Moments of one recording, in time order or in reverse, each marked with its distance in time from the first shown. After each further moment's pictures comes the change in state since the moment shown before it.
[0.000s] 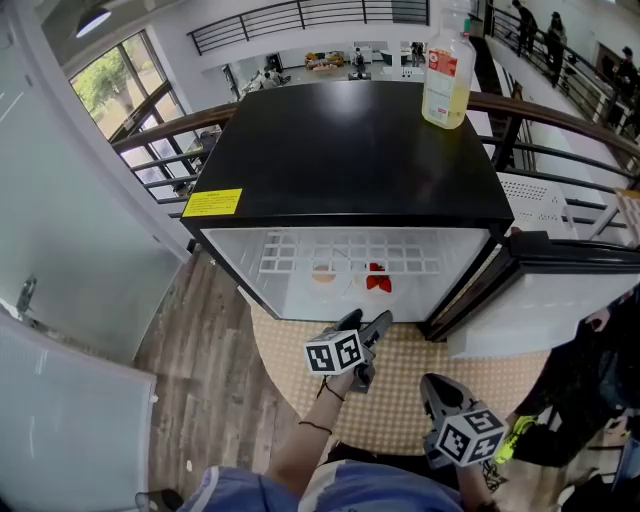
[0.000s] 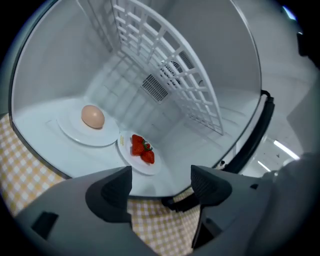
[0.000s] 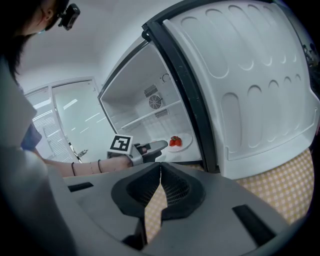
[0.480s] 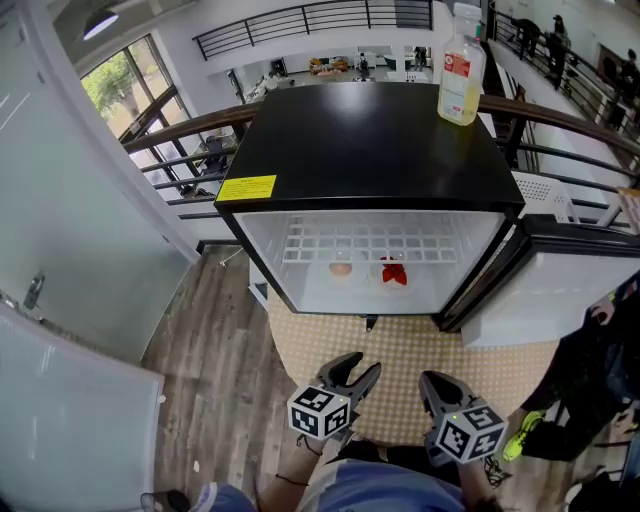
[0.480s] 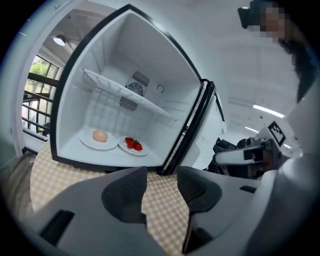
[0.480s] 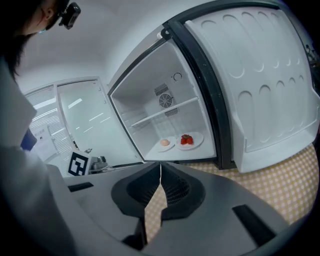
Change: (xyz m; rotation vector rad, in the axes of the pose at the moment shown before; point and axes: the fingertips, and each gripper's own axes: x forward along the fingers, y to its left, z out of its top) left arm -0.144 -0.039 -0.047 0.362 0.055 -0.062; right arm 0.004 0.047 -0.013 -0.021 -0.012 0.035
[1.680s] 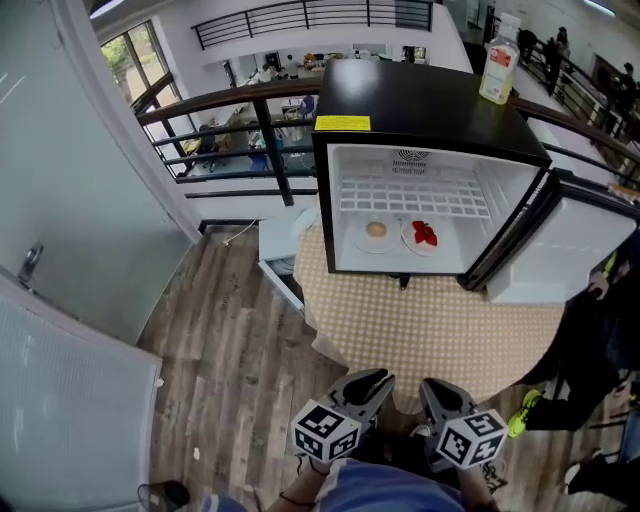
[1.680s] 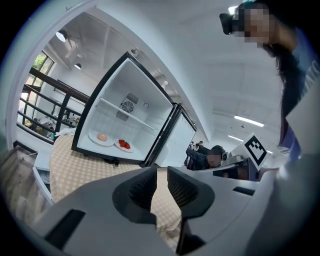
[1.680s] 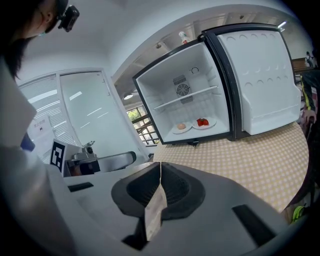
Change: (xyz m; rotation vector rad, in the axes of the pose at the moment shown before) left arm -0.166 -0.050 -0.037 0.001 -0.089 -0.165; right arm -0.027 0.135 -0.103 -0.009 0.037 -0.044
